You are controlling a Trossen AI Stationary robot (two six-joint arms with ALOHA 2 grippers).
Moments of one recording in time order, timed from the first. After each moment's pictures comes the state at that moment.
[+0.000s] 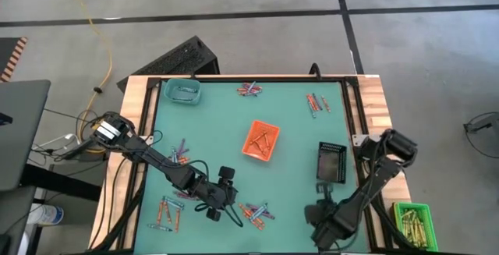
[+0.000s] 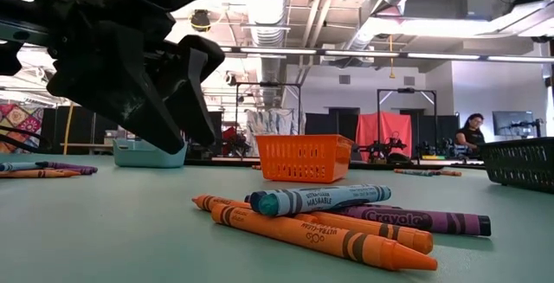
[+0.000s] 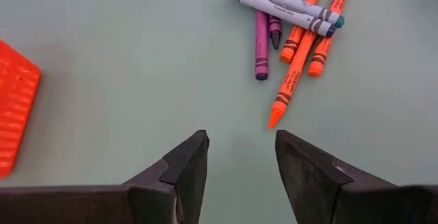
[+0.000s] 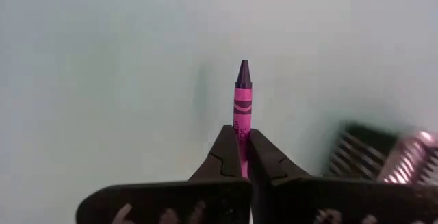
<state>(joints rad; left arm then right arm) -0.49 1.74 0.92 0.02 -0.27 -0.04 0.87 1.86 1.30 -1.18 0.24 0.83</state>
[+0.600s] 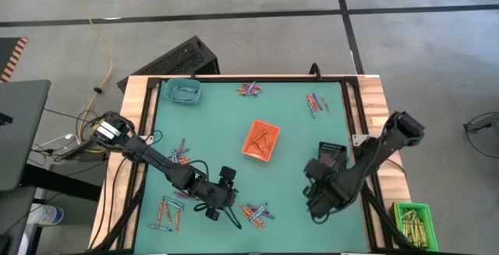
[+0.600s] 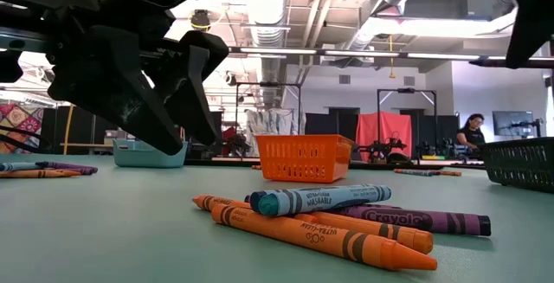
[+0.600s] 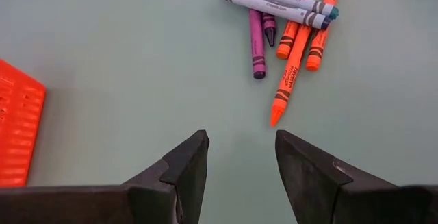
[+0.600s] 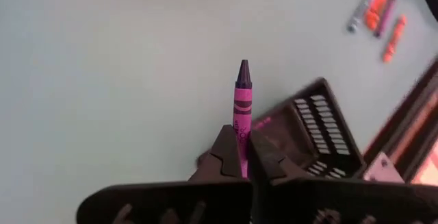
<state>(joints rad) -0.49 1.74 0.92 0.02 -0.27 0.05 0.68 1.64 1.31 -1.49 0.47 1.40</state>
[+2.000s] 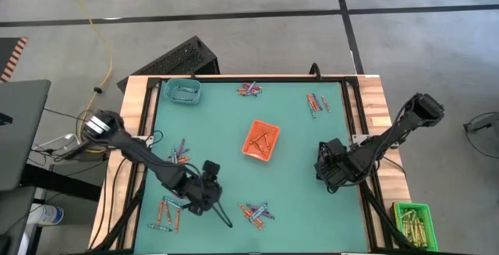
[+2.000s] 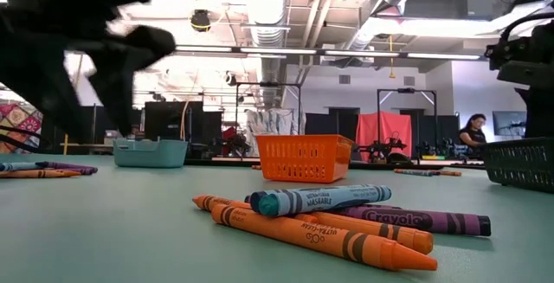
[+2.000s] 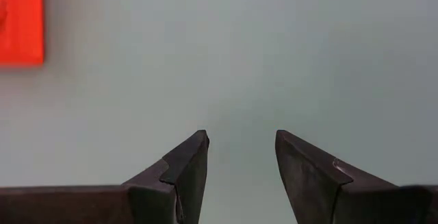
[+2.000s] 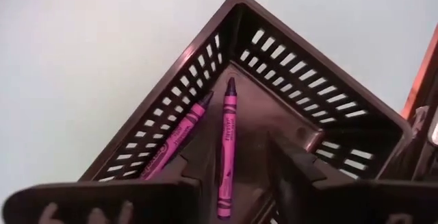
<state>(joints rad) -0.55 1.60 0.95 -0.49 -0.30 -0.10 0.61 1.26 0.66 -1.10 0.42 1.73</state>
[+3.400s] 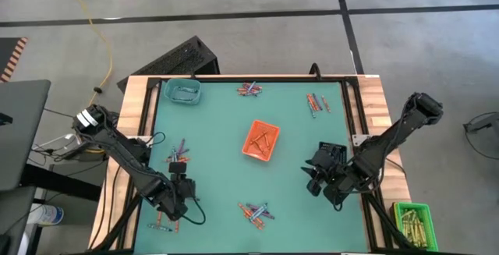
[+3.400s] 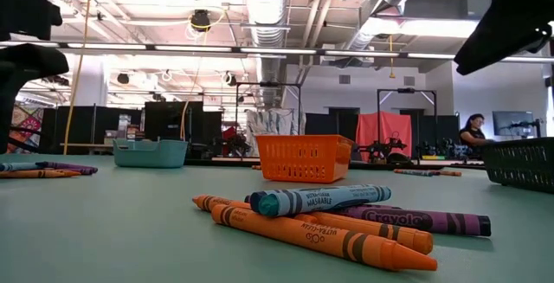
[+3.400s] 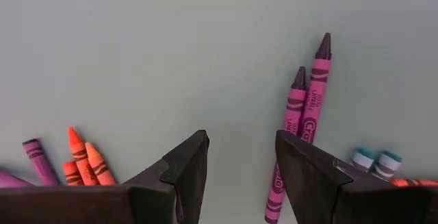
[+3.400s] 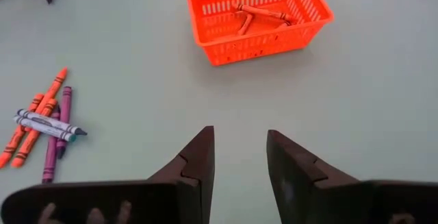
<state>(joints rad) -0.78 1.47 0.80 -0.73 -0.30 -0.73 0.71 1.26 0.83 -0.74 0.76 1.14</state>
